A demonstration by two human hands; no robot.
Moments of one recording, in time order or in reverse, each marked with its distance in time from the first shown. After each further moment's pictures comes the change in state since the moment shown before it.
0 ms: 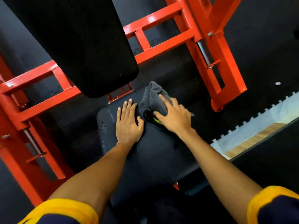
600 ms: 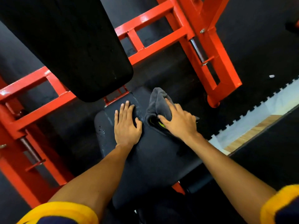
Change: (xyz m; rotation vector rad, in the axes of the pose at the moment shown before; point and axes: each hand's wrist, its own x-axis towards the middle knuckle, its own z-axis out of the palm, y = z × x) left_hand -0.001 0.003 -0.004 0.004 -0.035 -0.010; right_hand -0.026 0.014 -0.008 -0.058 0.019 0.069
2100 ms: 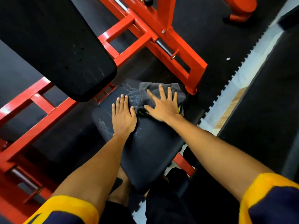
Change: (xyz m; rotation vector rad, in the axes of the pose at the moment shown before) left_hand -0.017 -0.025 -0.008 -0.031 -0.108 0.231; right_hand -0.055 -0.049 0.036 -0.012 0.048 0.185
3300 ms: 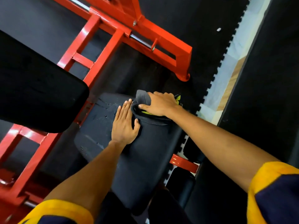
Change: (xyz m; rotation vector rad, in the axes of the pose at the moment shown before) left_hand 0.032 0.058 0.024 0.068 -0.083 0.533; right_hand 0.037 0.084 -0.040 0.104 -0.120 0.014
